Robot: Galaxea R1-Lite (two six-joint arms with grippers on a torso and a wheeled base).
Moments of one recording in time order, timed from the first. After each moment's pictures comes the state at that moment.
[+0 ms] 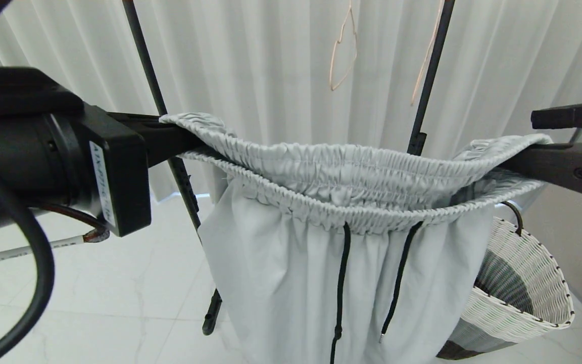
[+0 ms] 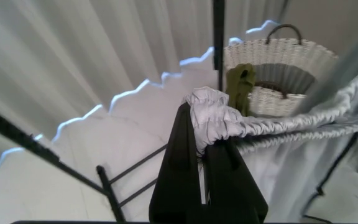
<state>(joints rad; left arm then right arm) -0.90 1.24 -1.18 0.12 0.36 0.18 0.91 1.19 -1.27 0.27 -0.24 -0.04</state>
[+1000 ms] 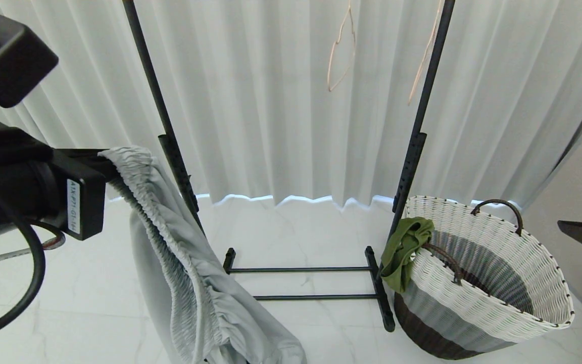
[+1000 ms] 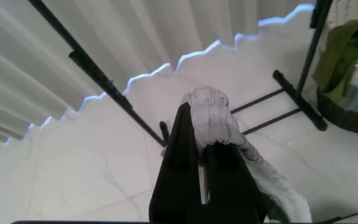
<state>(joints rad) -0.60 1.16 -1.04 0.12 0.35 0.28 0.55 1.15 -1.09 0.49 -0.62 -0.13</state>
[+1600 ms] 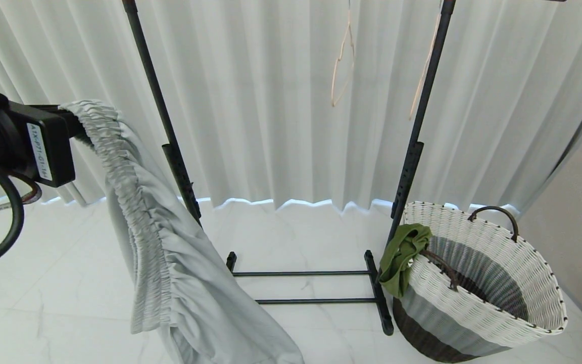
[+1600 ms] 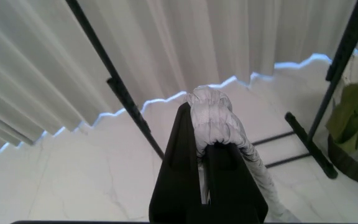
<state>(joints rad) -0.46 1.15 -1.06 0.00 0.29 0.28 0.48 1.09 -1.07 0.46 -0.61 -0.10</state>
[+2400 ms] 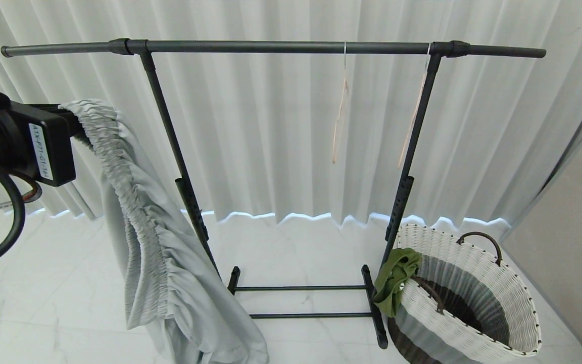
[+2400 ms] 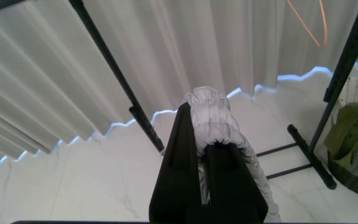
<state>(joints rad) -0.45 1.16 -1.06 0.00 0.29 0.30 0.47 1.09 -1.07 0.43 -0.61 -0.10</state>
